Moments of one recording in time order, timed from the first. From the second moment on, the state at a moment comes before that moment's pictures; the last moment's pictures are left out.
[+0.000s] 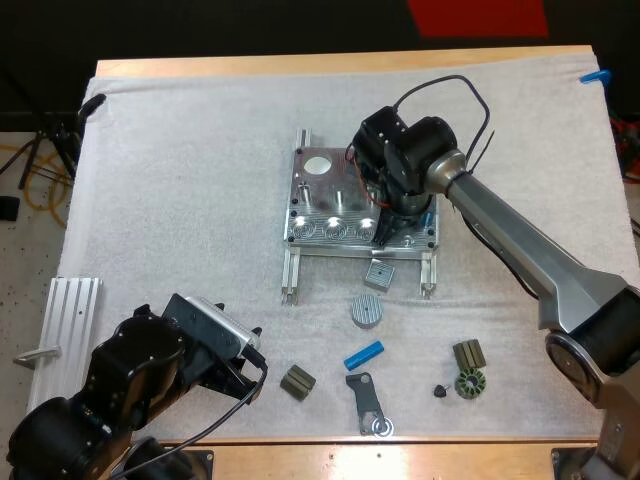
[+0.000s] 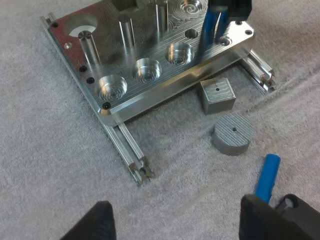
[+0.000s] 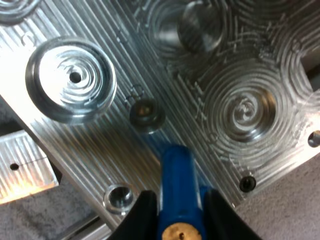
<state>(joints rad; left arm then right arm) -0.62 0.55 -0.85 1.12 -0.01 -1.81 0.63 1.99 -1.77 1.29 0.19 -2.24</state>
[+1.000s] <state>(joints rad) -0.62 0.55 -0.85 1.12 -0.01 -1.81 0.64 1.99 -1.77 1.28 0.24 -2.20</state>
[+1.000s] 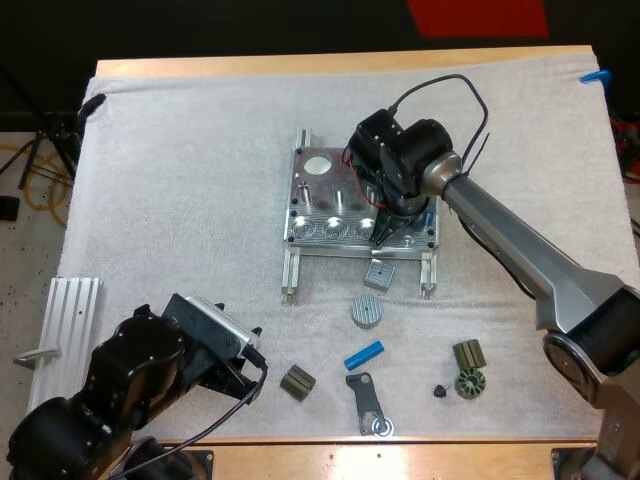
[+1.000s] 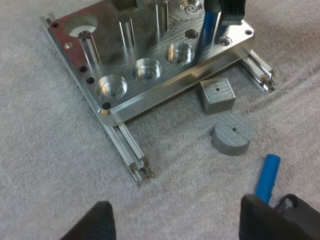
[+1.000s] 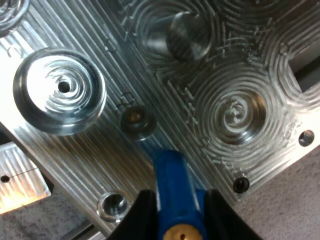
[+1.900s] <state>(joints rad) -0.62 0.55 -0.85 1.12 -0.01 -1.81 0.64 1.91 -1.75 1.23 0.19 -2.18</state>
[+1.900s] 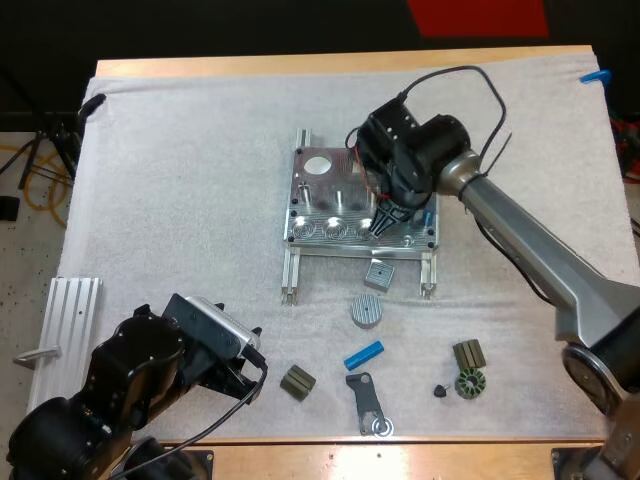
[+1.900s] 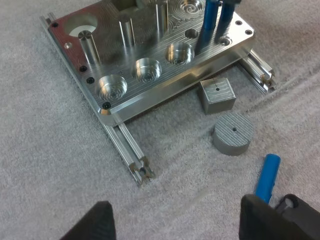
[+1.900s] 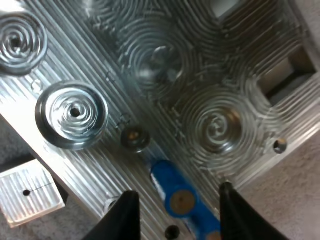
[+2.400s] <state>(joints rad) -0.62 0.55 -0.85 1.12 -0.01 -1.81 0.64 1.87 -1.75 1.28 0.26 -2.09</state>
